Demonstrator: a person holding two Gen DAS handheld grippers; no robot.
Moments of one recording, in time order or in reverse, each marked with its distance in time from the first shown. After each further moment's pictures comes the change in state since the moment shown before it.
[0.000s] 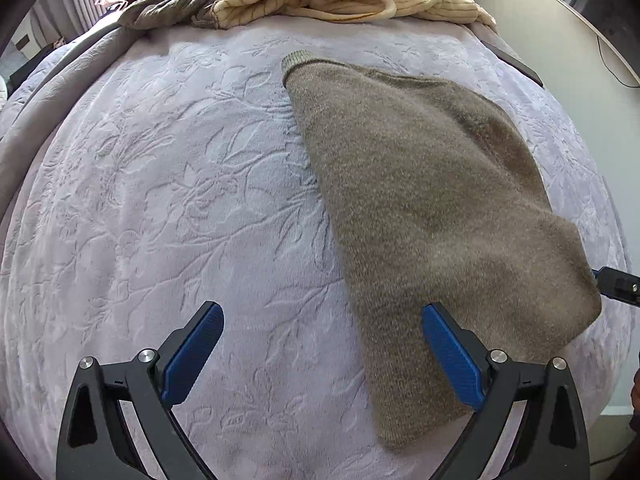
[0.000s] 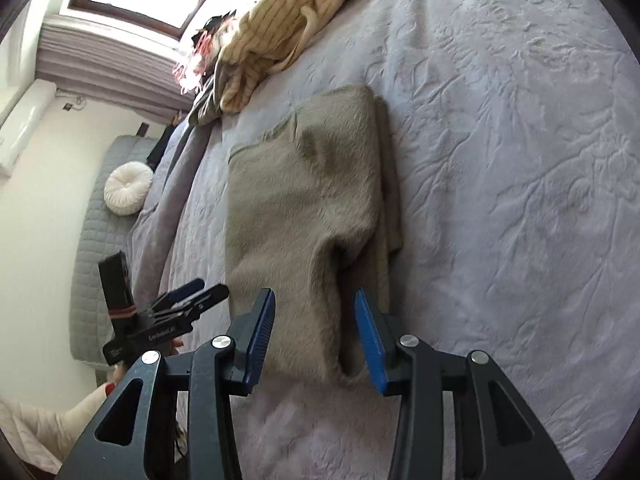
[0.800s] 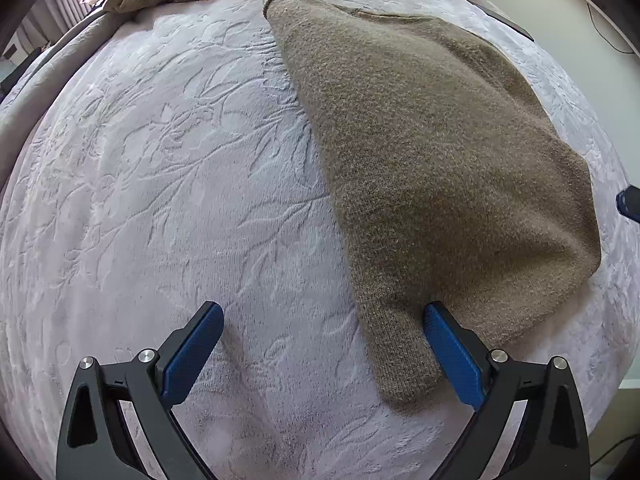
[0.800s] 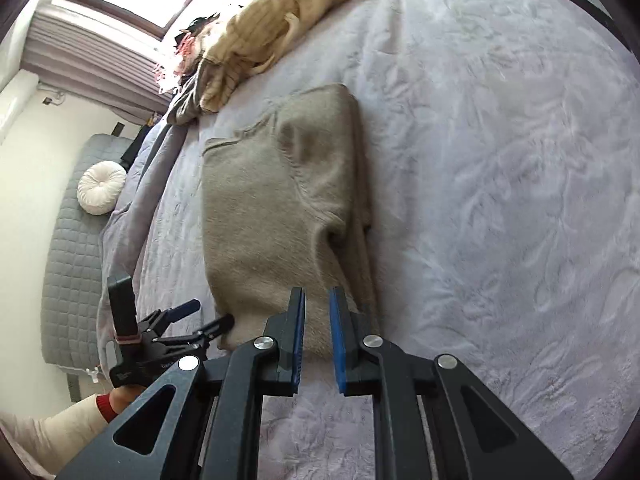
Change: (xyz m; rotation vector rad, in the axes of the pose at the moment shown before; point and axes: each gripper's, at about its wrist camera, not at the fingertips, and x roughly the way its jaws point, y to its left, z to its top) left arm 0.016 -0.011 -0.057 0.044 0.051 0.014; right arm -0.013 0.012 -0.014 -0.019 -0.076 -0.125
